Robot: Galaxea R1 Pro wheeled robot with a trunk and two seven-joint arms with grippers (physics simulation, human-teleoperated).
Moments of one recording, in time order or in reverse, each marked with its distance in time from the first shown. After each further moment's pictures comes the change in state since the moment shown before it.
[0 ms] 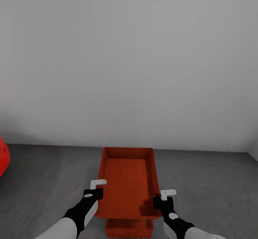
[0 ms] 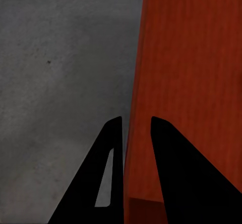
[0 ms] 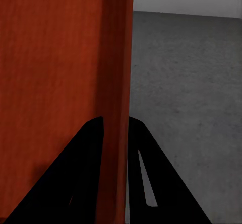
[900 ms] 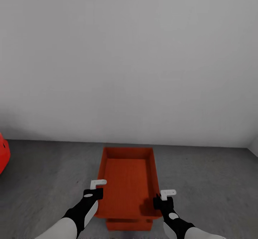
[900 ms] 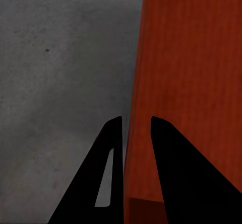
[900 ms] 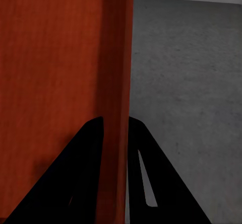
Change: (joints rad) left arm 0.000 0.000 -0.001 0.000 0.001 0.000 0.000; right arm 0.000 0.000 0.000 0.000 0.000 0.000 0.000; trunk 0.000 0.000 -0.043
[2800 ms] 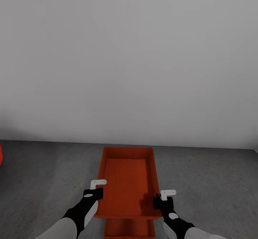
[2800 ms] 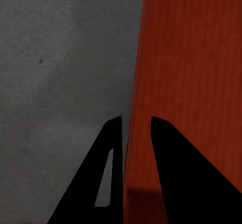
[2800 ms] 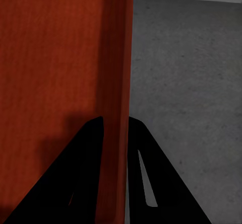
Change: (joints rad) left arm 0.000 0.000 0.003 0.000 -0.003 0.001 -0.001; right arm 0.000 0.000 0.000 0.001 -0.001 0.000 0.001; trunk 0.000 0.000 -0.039
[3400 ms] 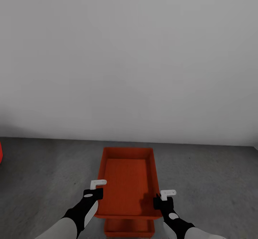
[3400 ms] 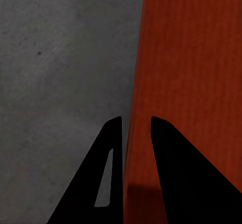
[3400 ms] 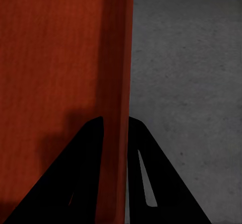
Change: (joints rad) left arm 0.000 0.000 0.001 0.001 -0.002 0.000 0.000; right arm 0.000 0.000 0.001 0.000 -0.001 0.000 0.000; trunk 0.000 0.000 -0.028
